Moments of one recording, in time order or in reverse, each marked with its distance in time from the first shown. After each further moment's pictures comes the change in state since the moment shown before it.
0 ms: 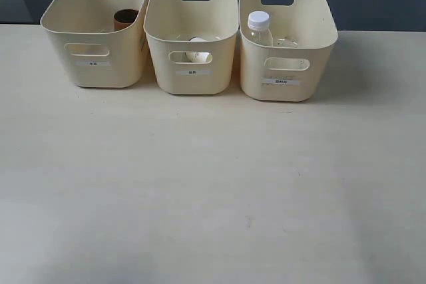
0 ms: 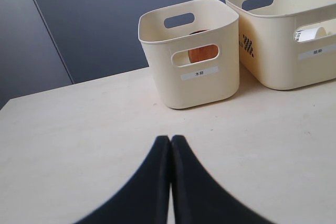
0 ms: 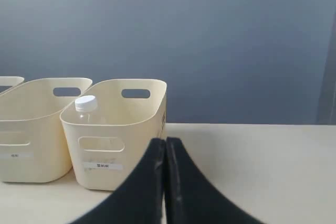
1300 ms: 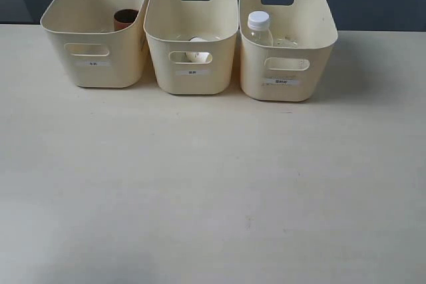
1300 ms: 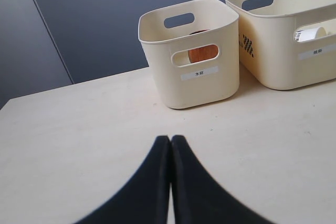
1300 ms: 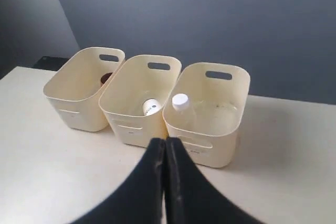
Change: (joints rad) left arm 0.000 0.000 0.000 0.000 0.000 0.000; right arm 0.768 0.733 -1.317 -0.484 1.050 0.496
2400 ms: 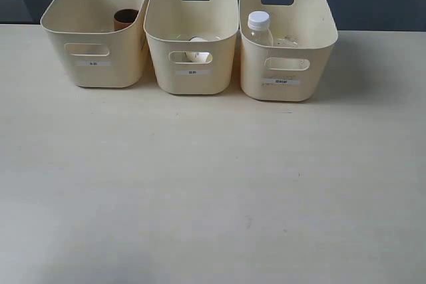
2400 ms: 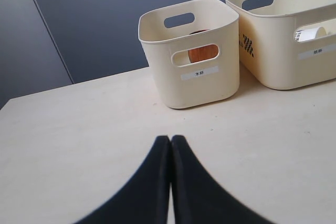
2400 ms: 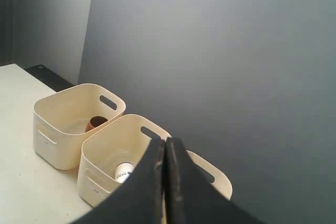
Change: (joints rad) left arm 0.000 0.000 0.000 0.000 0.000 0.000; right arm 0.627 0.094 0.000 -0.625 0.039 -0.025
